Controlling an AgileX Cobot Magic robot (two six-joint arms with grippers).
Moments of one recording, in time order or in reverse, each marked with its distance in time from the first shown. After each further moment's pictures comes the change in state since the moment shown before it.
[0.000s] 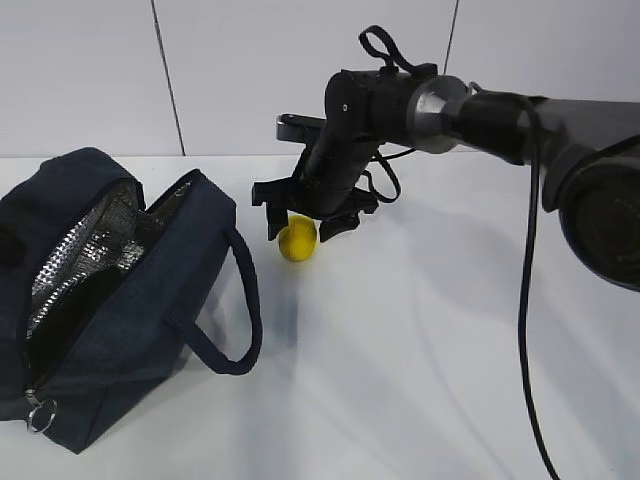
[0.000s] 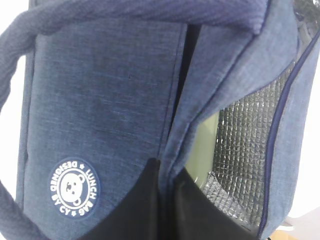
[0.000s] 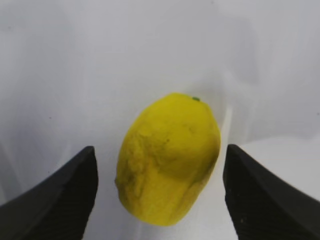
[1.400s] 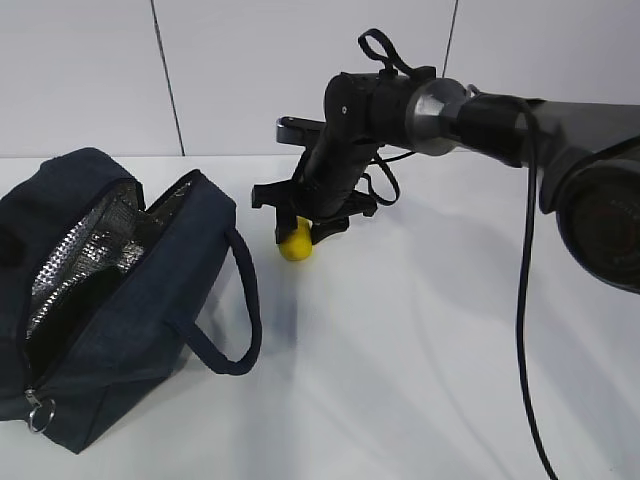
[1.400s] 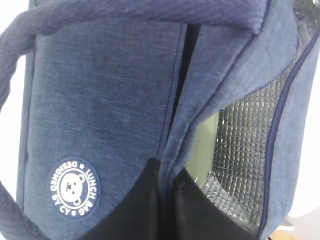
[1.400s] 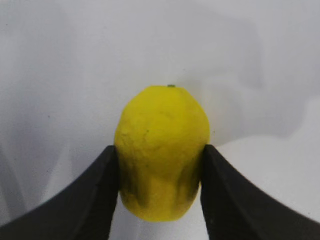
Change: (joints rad) left arm 0.000 0.000 0.000 0.000 0.000 0.002; right arm 0.000 0.008 -0.002 0.002 0.005 0.000
